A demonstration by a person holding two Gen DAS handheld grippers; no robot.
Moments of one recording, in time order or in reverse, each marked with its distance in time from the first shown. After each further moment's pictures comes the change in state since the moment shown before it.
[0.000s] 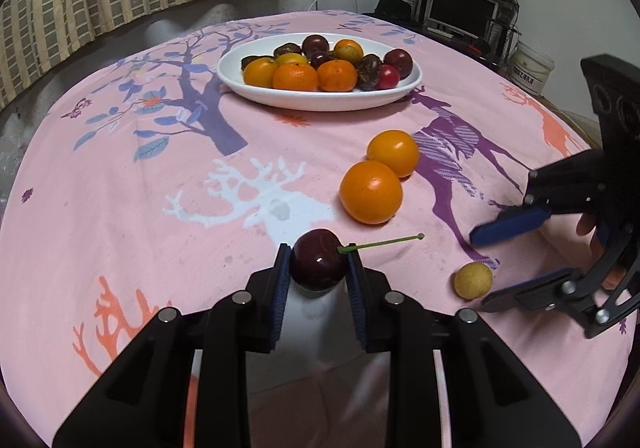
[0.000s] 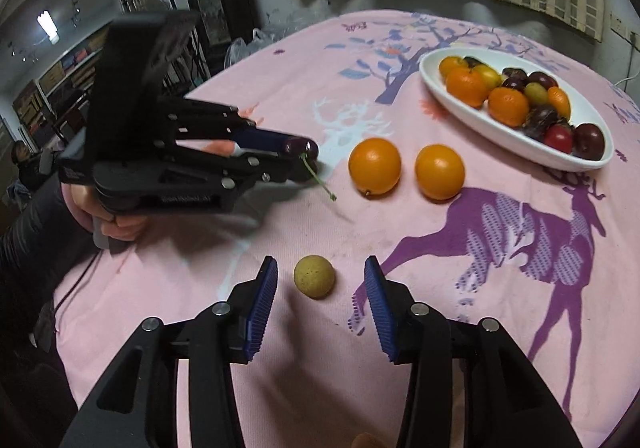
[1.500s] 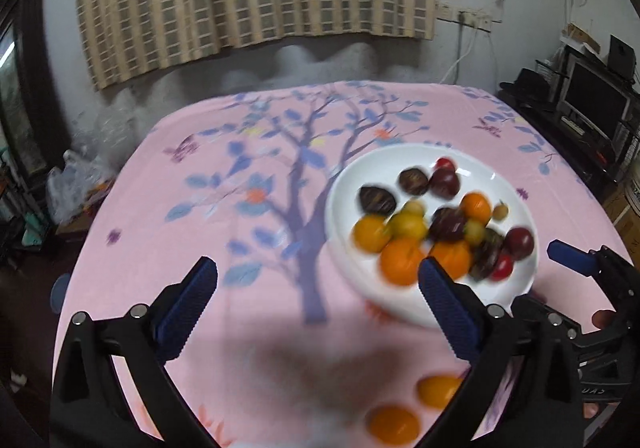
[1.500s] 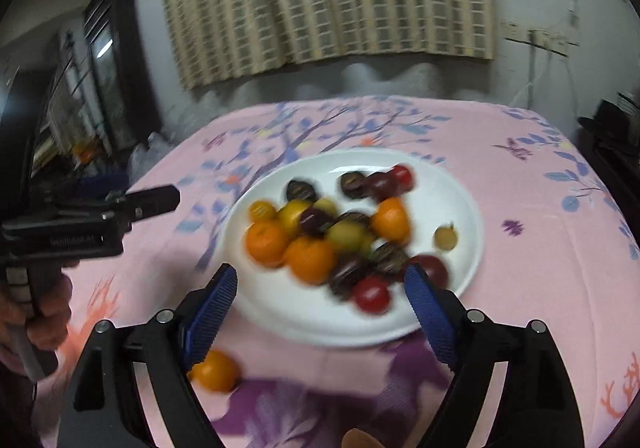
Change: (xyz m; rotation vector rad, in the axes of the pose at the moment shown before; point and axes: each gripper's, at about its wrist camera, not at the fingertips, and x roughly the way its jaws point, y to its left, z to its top) left arm -0.011 0.021 0.123 -0.340 -0.085 0.427; right arm -0.029 -0.123 0.077 0.187 -0.267 -0.219
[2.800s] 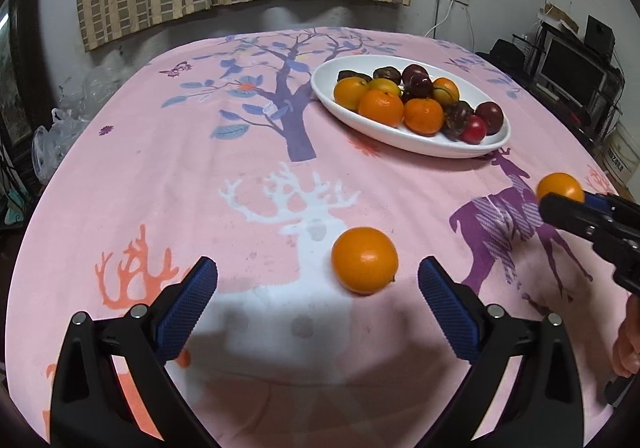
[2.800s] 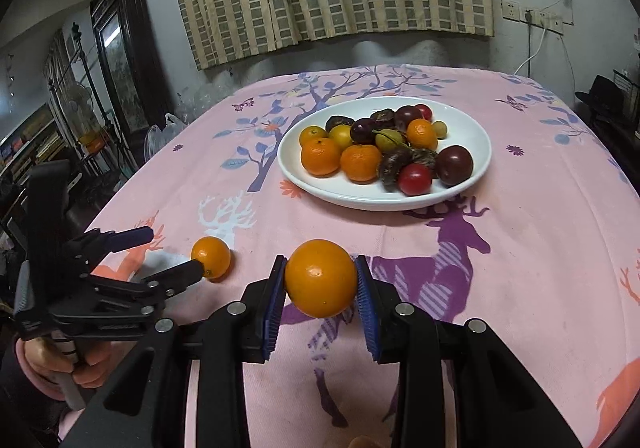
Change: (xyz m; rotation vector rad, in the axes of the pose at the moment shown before) left arm -0.009 -0.003 -0.116 0.027 0.057 -0.096; right arm -0.048 0.026 -0.062 0.088 0.011 0.001
